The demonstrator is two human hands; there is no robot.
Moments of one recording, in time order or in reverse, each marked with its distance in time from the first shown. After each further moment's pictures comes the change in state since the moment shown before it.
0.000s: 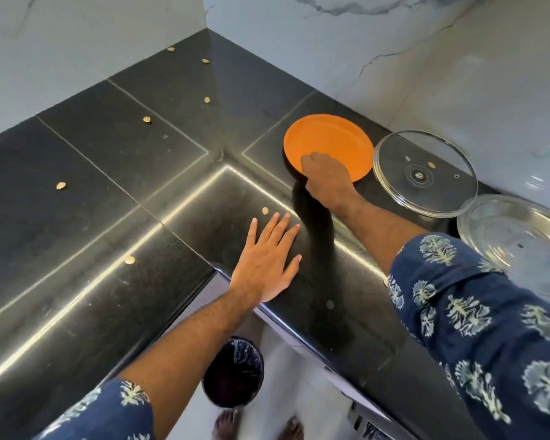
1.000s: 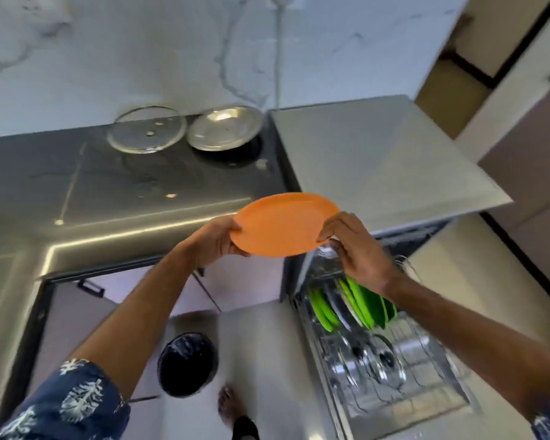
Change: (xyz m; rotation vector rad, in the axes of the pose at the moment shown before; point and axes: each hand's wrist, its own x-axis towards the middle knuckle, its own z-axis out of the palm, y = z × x) left_hand -0.143 0.263 -0.085 -1.371 -1.087 -0.012; right_hand -0.672 -0.069 -0.143 0.465 0.516 0.554
